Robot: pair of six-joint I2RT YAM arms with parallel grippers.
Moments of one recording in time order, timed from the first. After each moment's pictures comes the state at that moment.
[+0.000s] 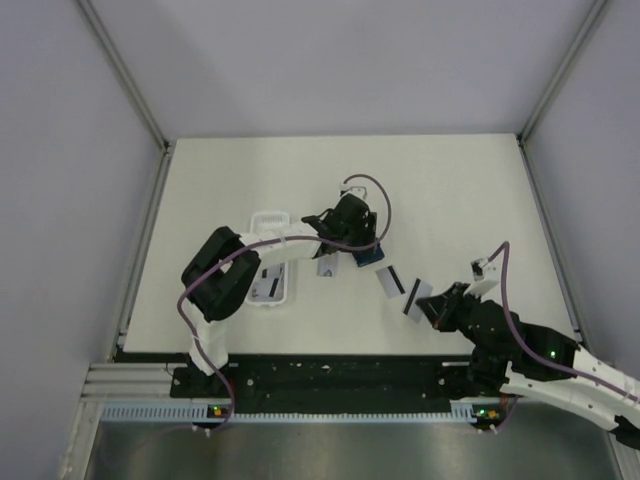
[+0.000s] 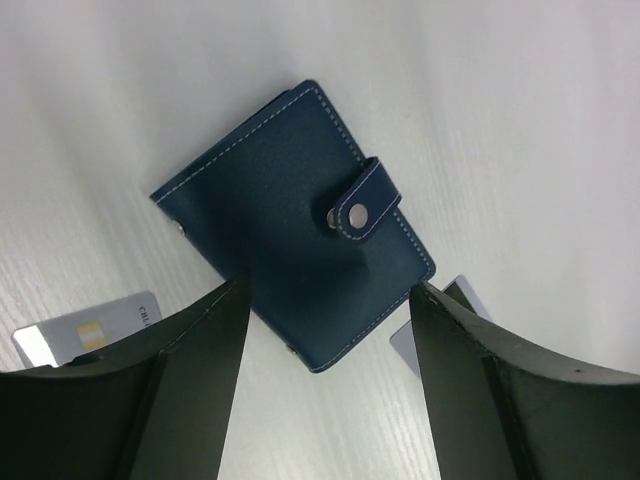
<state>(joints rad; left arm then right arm) -0.80 1.94 1.30 -0.17 -0.09 -0.60 1.15 0.19 0.46 -0.71 0.56 0.95</state>
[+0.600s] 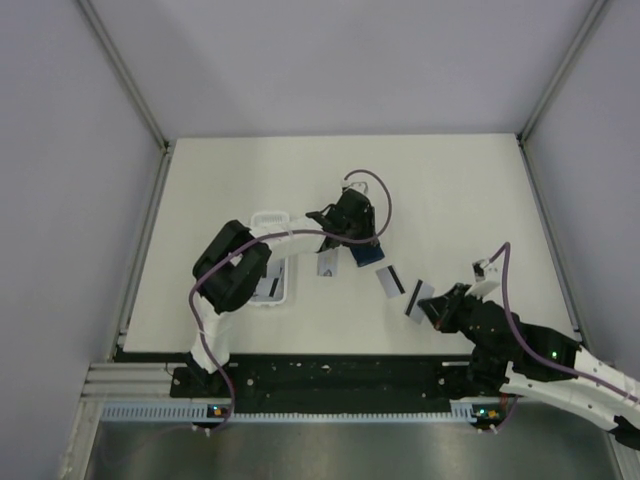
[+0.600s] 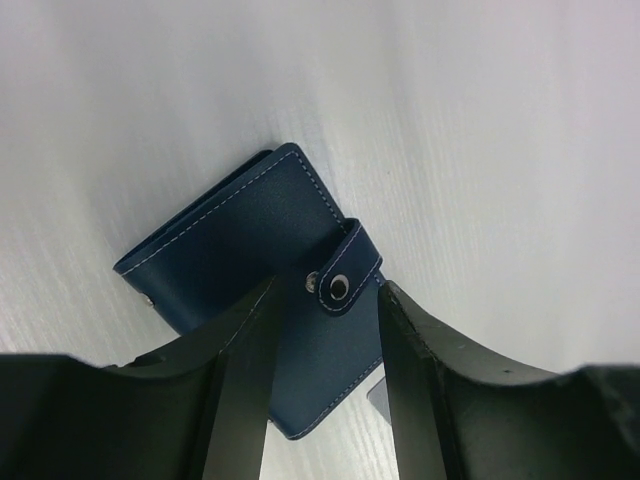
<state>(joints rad) -0.77 2.03 1.38 -0.12 -0.04 -0.64 1.15 0.18 0.46 -0.75 0.56 0.97</state>
